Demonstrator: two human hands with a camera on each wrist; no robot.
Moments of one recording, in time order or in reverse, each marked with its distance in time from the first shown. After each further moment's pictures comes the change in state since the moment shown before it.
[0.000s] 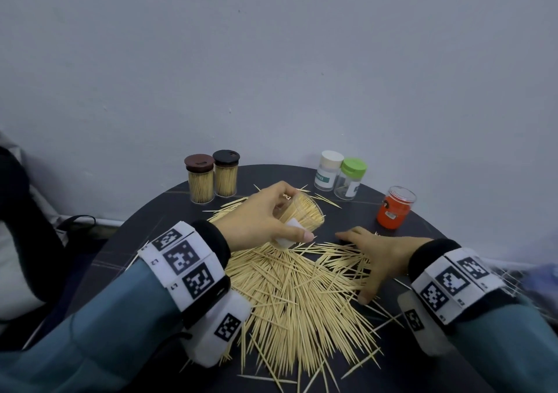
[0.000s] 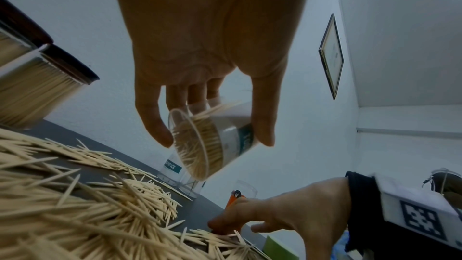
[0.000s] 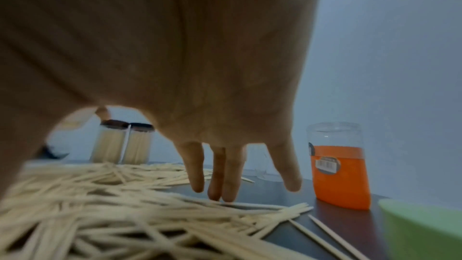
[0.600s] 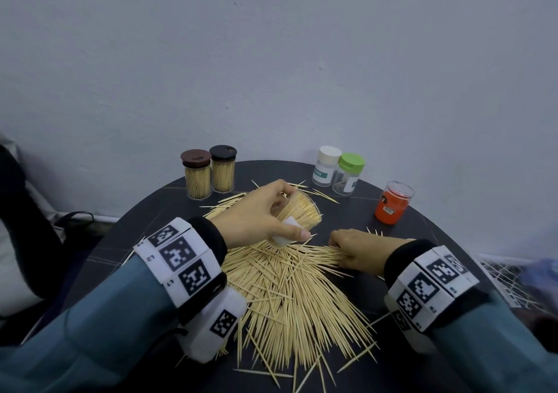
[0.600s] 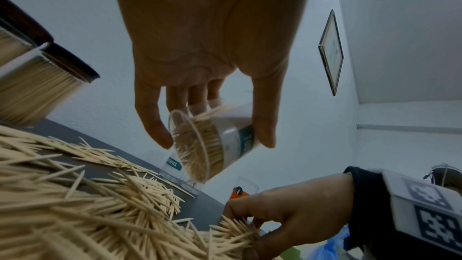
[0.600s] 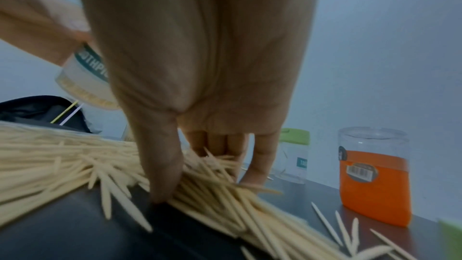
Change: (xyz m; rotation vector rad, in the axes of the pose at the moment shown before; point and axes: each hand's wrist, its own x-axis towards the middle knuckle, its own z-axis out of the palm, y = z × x) left_hand 0.001 -0.003 0.003 0.024 -0.029 -0.030; right_hand 0.011 -0.022 0.011 -0.185 0.173 -0.058
